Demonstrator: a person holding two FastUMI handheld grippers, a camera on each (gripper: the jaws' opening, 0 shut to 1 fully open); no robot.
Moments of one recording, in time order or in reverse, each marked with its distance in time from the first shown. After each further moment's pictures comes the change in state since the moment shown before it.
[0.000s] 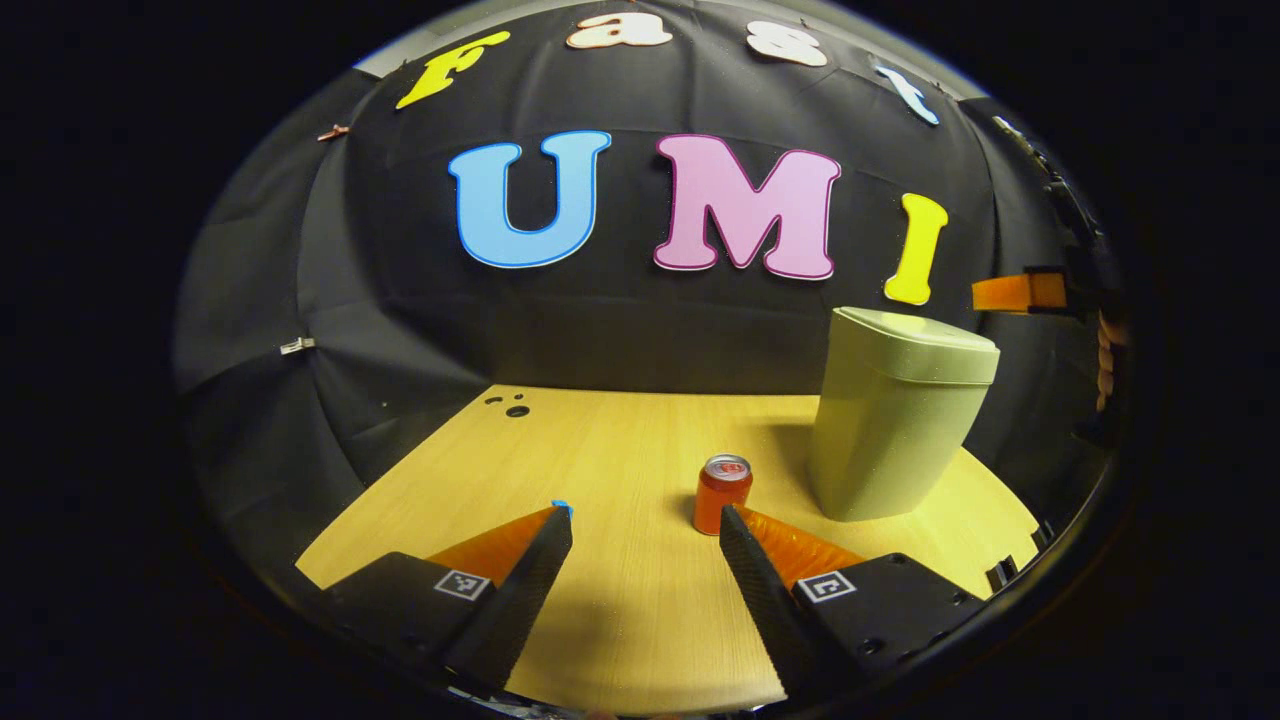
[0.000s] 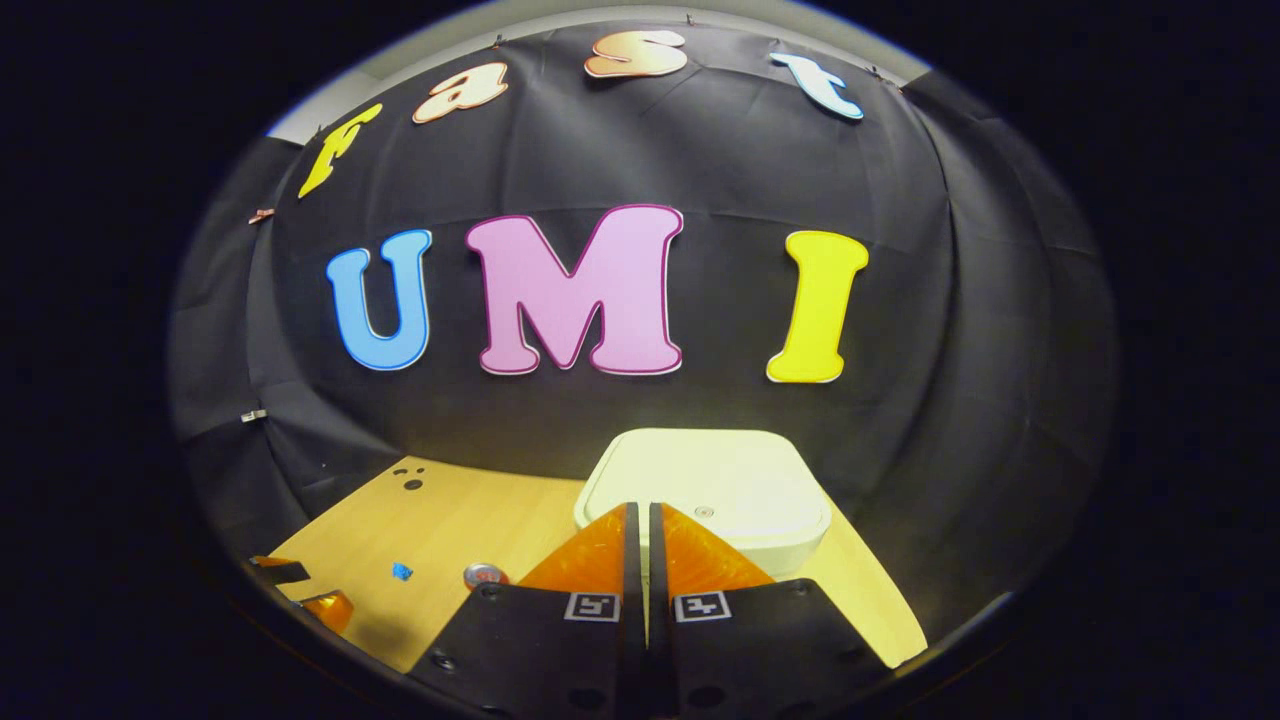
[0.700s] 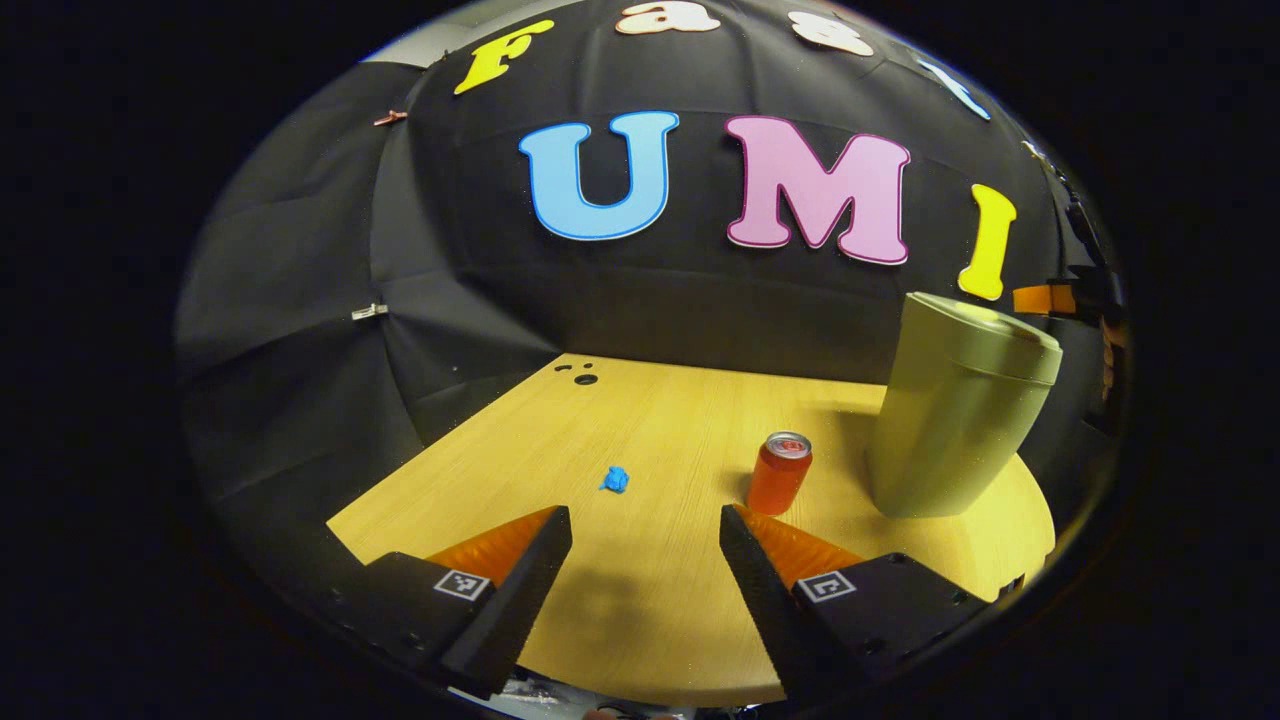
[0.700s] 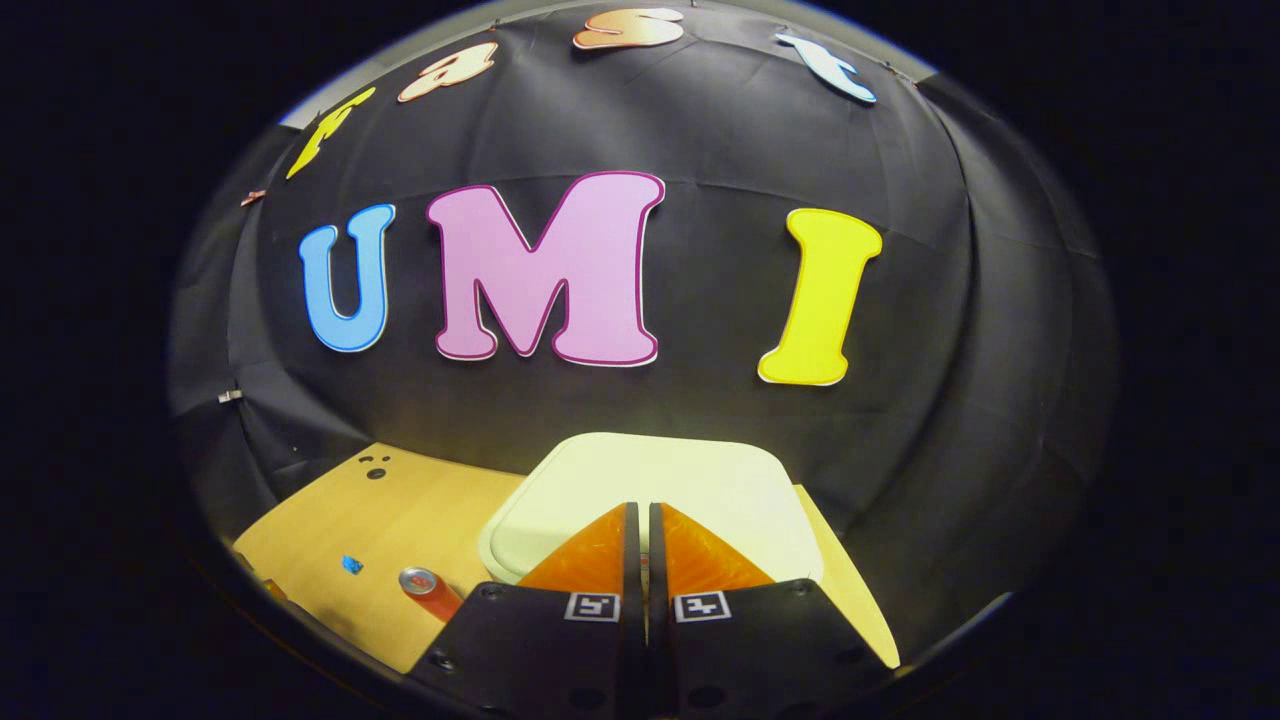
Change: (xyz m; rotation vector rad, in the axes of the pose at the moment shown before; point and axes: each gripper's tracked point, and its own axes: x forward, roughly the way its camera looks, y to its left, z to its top) left arm -0.010 0.013 -0.030 -0.075 0.073 0.223; right arm 0.067 -0.040 -0.026 -0.061 0.055 0.010
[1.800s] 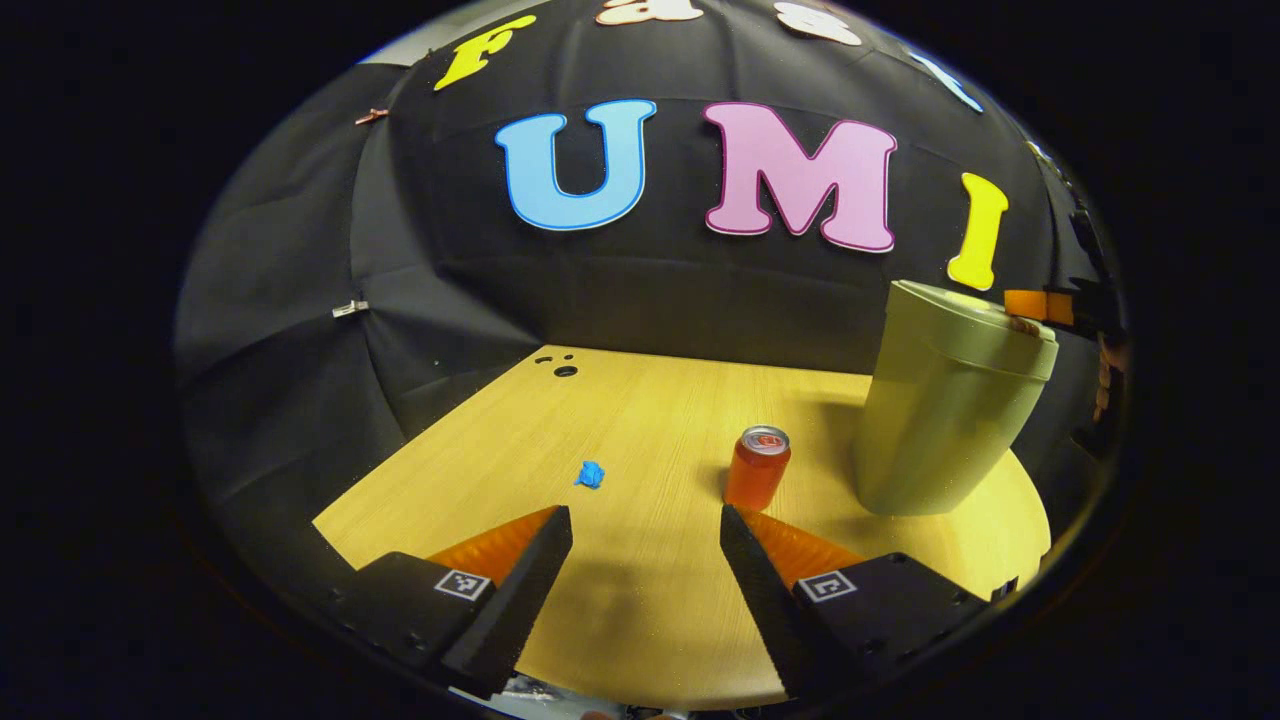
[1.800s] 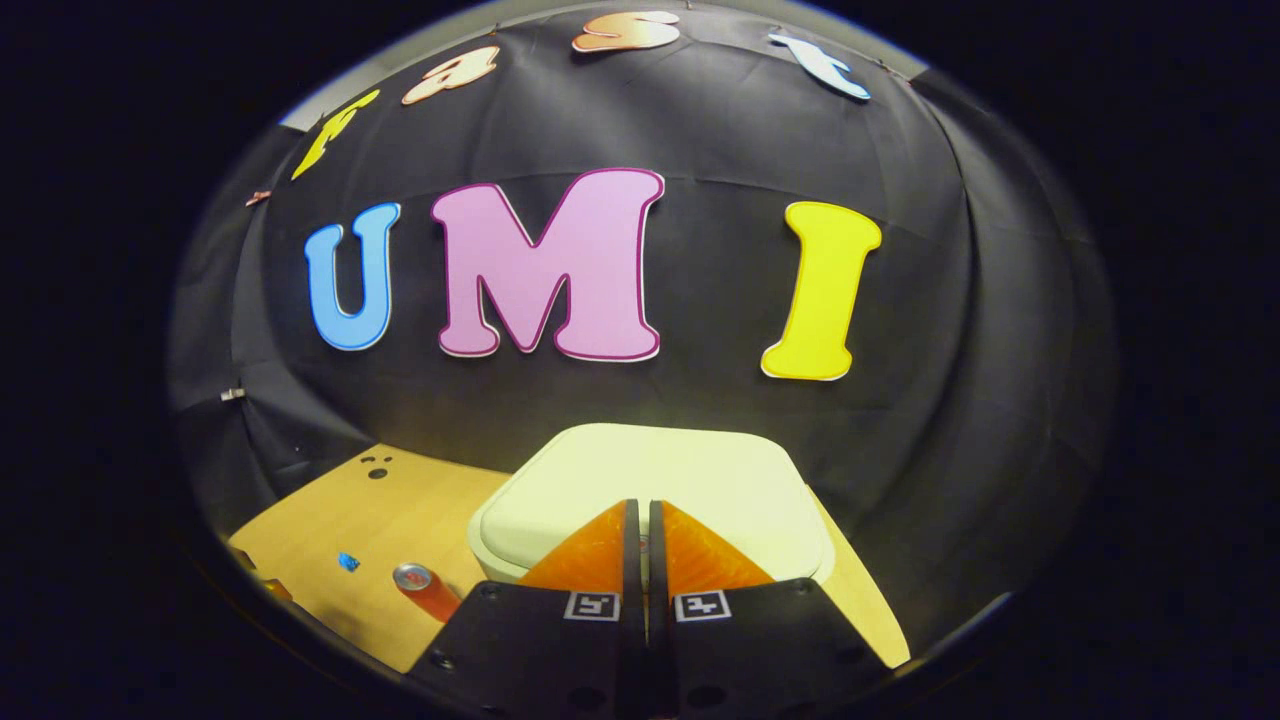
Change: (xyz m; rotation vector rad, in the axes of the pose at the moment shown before) left arm 0.012 -0.019 0.006 0.006 0.016 -0.064; right arm -0.005 -0.002 -0.001 0.062 -0.023 0.007
